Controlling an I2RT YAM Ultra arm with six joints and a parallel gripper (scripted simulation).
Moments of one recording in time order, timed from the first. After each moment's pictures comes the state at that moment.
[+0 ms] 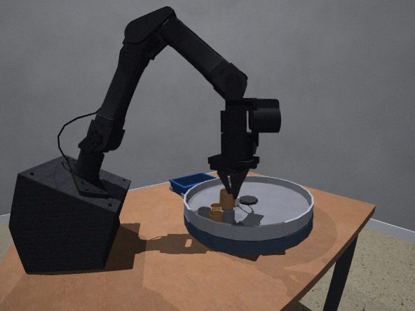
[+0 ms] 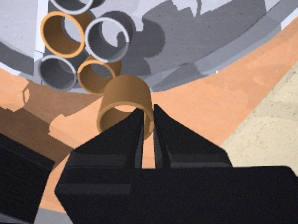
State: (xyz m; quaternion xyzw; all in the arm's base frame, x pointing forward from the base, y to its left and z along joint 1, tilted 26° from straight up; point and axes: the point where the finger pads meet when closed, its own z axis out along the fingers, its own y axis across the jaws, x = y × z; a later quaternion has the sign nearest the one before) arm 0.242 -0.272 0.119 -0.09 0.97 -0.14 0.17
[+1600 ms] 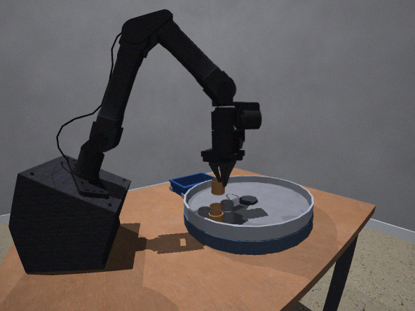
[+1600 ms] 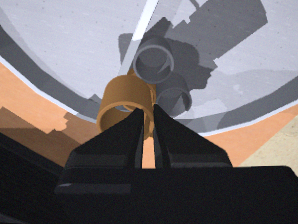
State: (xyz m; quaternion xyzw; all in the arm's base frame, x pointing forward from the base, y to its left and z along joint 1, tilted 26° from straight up) arm 0.290 -0.199 0.120 -0.11 0.97 -0.14 0.17
